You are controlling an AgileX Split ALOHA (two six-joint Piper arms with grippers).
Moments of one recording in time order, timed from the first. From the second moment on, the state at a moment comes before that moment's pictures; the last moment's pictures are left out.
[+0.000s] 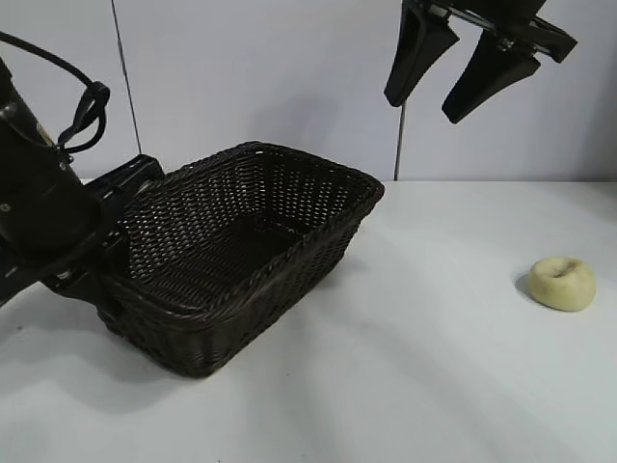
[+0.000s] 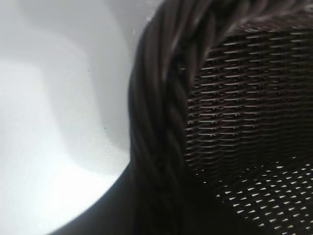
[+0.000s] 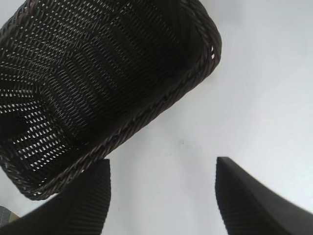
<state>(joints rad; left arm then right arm) -0.38 1.70 -0.91 -0.40 0.55 -0.82 0.26 1.77 -1.58 0.33 1.08 -0.12</state>
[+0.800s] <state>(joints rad) -0.26 1.73 -1.14 -0.49 0.81 -0.27 0.26 1.77 -1.58 0.33 1.08 -0.12</state>
